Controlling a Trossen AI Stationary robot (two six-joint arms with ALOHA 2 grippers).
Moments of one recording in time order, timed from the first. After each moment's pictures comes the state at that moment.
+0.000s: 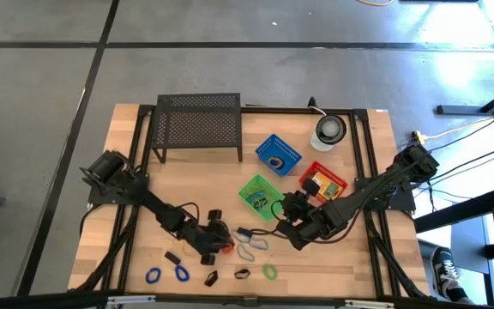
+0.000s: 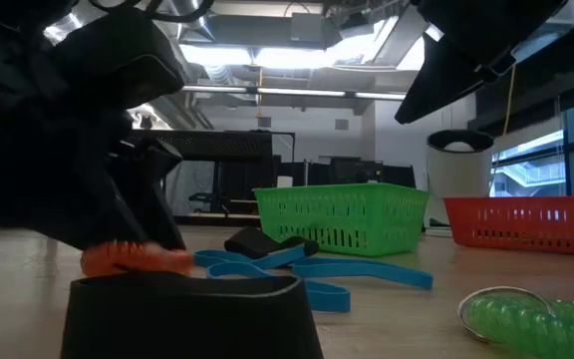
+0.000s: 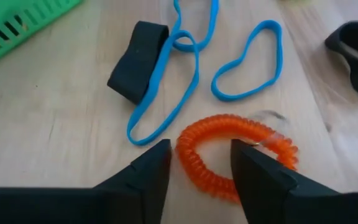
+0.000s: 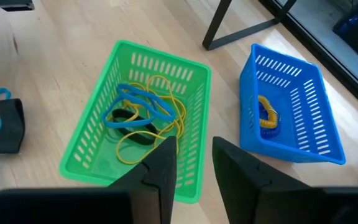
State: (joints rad) left arm -0.57 1.84 0.75 0.23 -0.35 -0.38; right arm 0.56 1.66 1.11 -0.73 0.85 0.89
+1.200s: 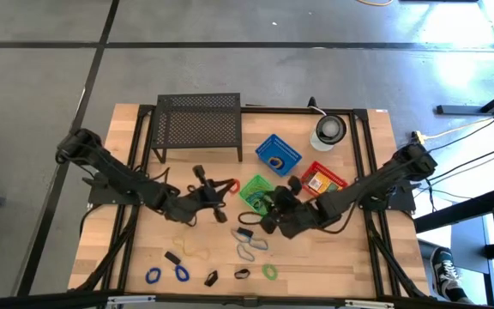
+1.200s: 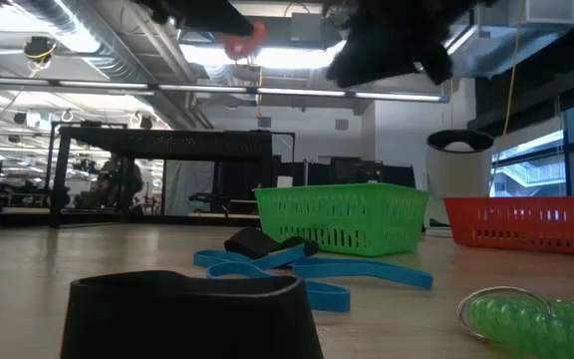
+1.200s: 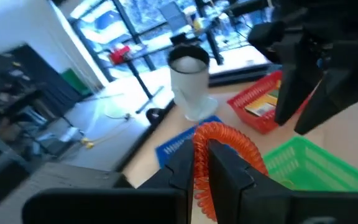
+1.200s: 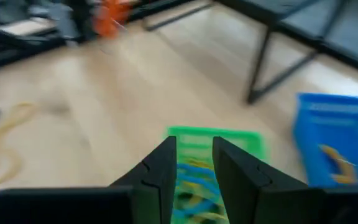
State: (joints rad) left arm -0.47 1.42 0.78 0.32 -1.06 0.11; right arm 0.48 1.66 1.11 -0.29 0.83 0.77
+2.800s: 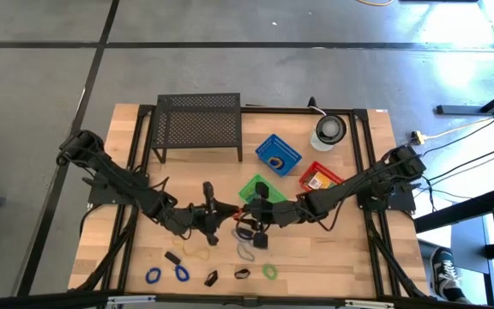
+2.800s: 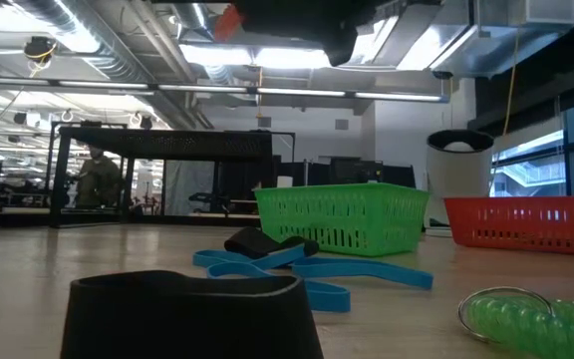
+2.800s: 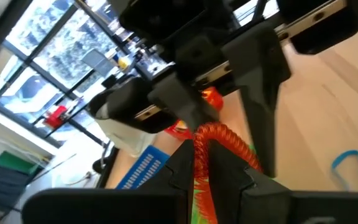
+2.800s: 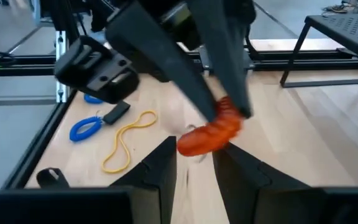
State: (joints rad) left arm -0.56 1.45 0.79 0.38 -0.82 0.42; right arm 0.40 1.76 1.11 0.26 0.37 0.18
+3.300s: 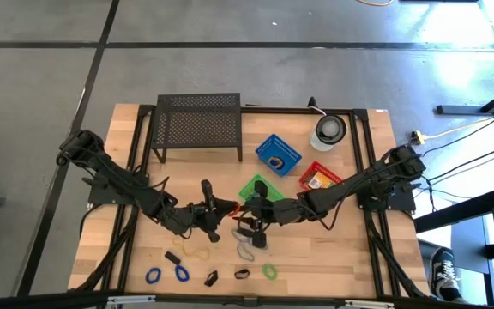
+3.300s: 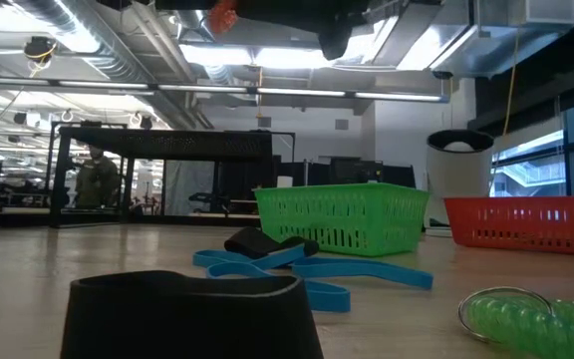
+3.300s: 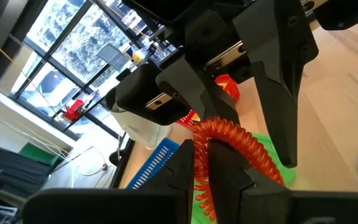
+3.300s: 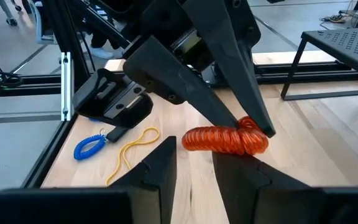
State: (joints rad) left arm -0.56 1.45 0.79 0.37 -0.88 0.44; right arm 0.39 1.76 1.11 0.33 0.37 0.18
